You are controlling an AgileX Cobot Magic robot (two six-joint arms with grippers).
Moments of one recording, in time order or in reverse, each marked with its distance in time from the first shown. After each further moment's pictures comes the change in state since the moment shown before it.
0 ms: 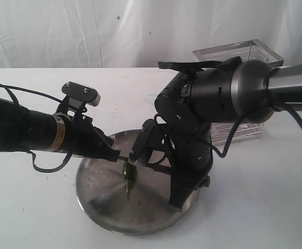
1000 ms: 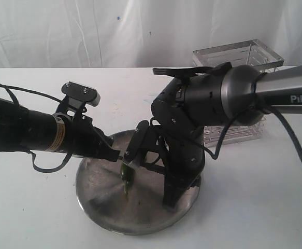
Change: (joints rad) left arm 0.000 0.000 0.000 0.002 0.002 -0.002; right arm 0.000 0.037 -0.010 0.009 -0.063 -0.015
